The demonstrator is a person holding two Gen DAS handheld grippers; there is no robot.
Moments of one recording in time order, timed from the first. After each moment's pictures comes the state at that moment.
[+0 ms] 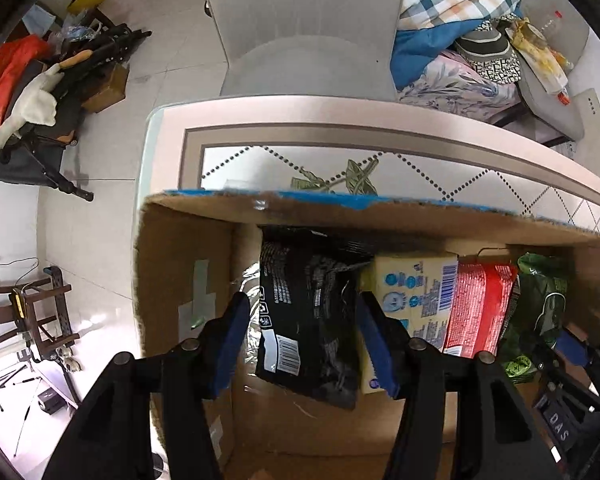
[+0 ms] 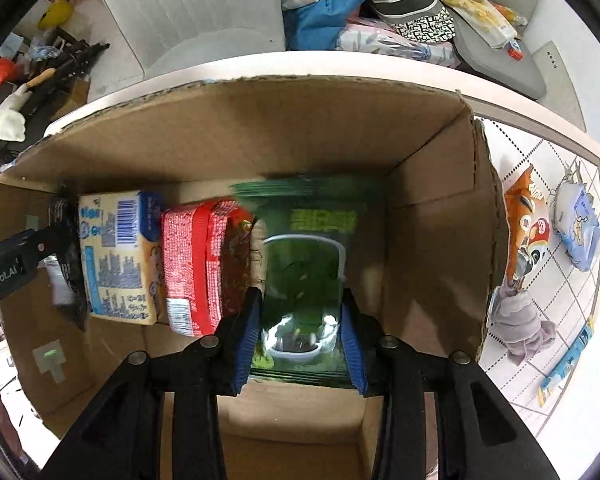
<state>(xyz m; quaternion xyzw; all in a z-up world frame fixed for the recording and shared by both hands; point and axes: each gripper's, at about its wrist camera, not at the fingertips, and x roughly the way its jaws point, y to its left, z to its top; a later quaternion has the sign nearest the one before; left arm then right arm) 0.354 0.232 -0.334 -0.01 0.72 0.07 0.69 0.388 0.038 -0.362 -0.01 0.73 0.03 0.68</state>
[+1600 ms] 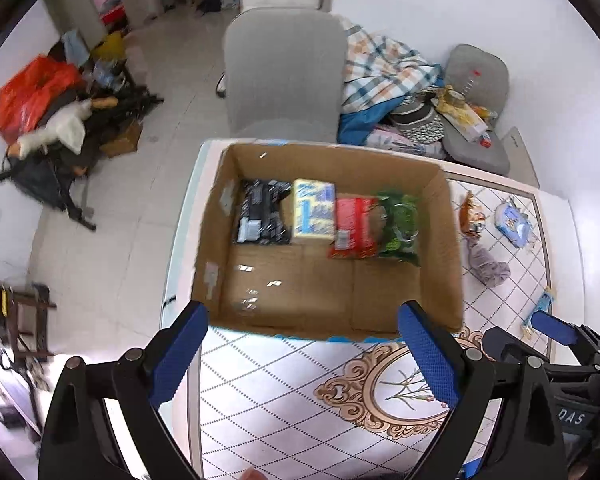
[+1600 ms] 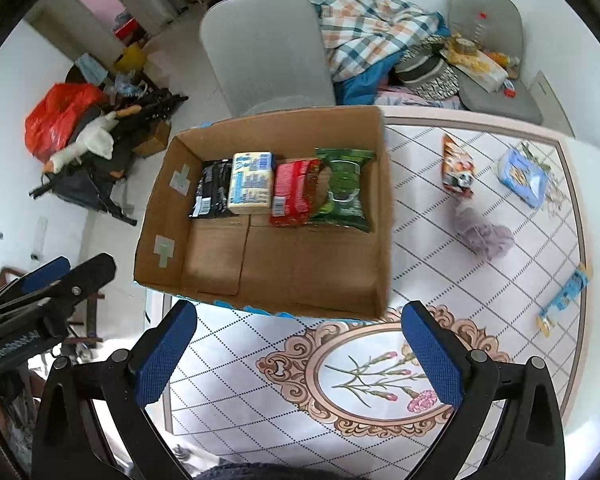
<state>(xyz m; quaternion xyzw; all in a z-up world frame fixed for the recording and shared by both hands) 0.147 0.166 -0.139 -0.03 0.58 0.04 0.81 0.190 -0.025 -0.174 0.07 0.62 0.13 0.77</state>
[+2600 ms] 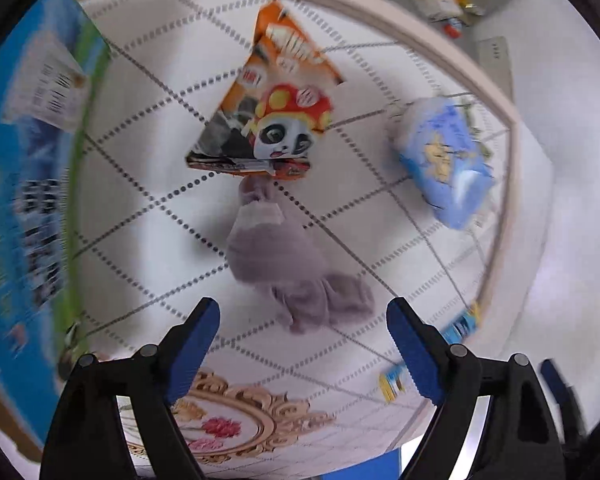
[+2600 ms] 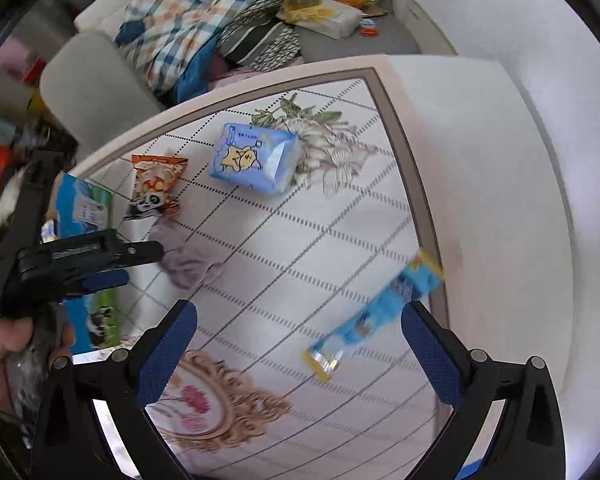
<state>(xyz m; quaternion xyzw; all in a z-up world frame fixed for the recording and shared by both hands) 0.303 -0.119 -0.390 -0.19 0.77 -0.03 0.61 0.289 -0.361 -0.267 0.06 0.67 0.01 0.74</state>
